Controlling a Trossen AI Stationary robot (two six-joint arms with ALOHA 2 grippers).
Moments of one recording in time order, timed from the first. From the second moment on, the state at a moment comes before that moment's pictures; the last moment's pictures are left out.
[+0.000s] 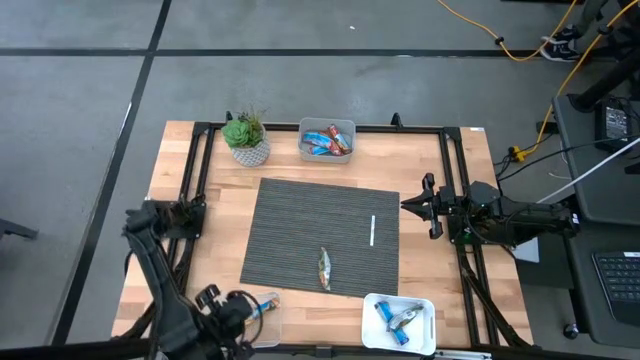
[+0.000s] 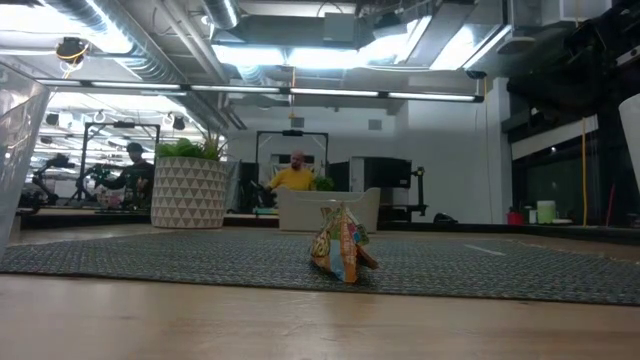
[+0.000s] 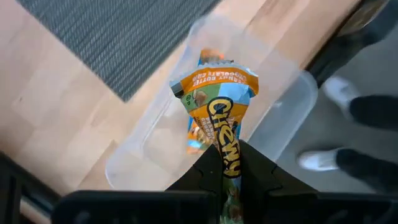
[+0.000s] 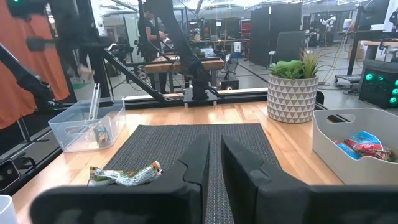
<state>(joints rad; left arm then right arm) -0.99 1.97 1.95 -1.49 -0.31 -1.69 -0.06 0.00 0.01 0.03 -0.07 0.07</state>
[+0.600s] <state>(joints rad) -0.96 2.16 1.95 -1.50 -0.18 -1.46 -0.06 0.00 0.01 0.03 -0.07 0.07</state>
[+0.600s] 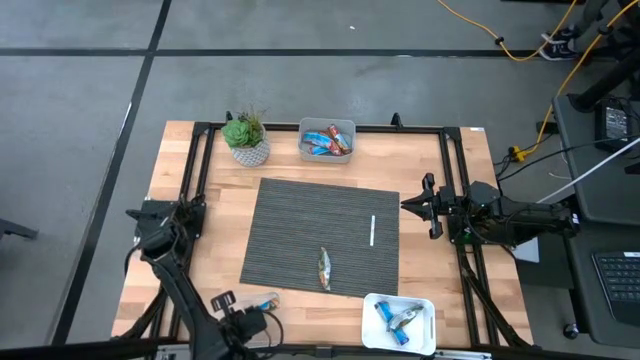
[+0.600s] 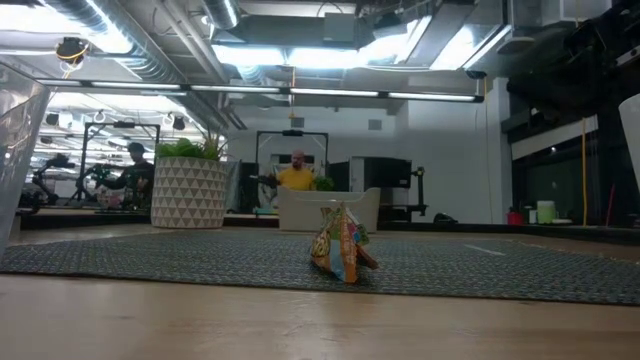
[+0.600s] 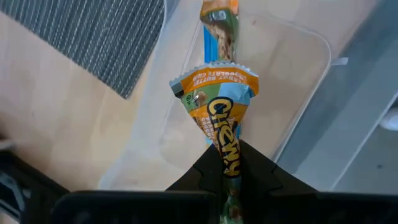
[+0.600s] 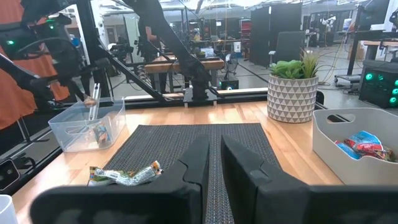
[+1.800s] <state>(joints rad) -0.75 2.04 2.07 -1.57 -0.43 -1.12 -0.06 0.00 0.01 0.03 -0.07 0.07</state>
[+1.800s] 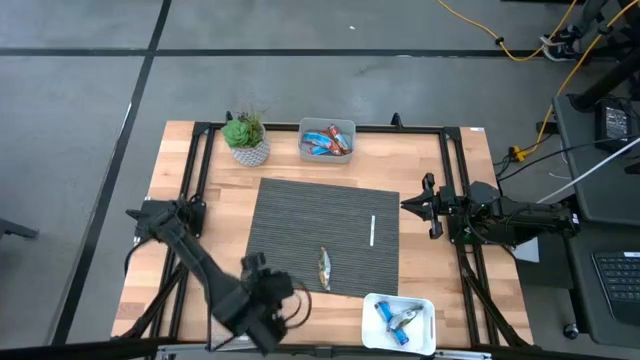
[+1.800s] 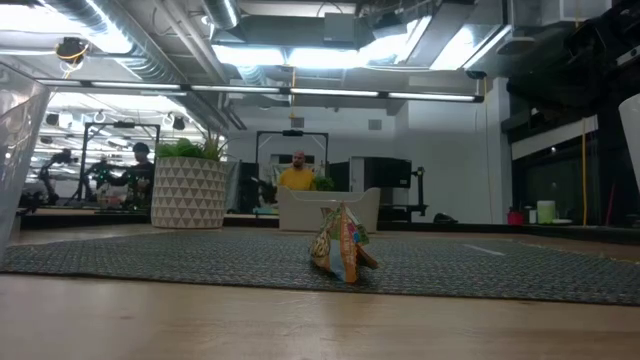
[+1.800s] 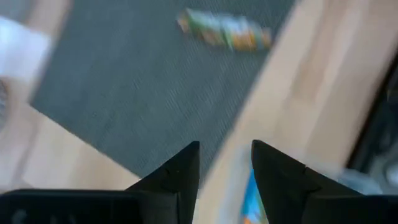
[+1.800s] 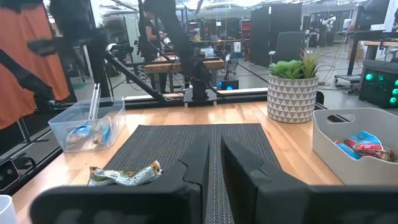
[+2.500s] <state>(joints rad) -0.43 1.87 2.12 -1.33 -0.57 -1.09 -0.06 0.00 0.01 0.03 -0.07 0.07</state>
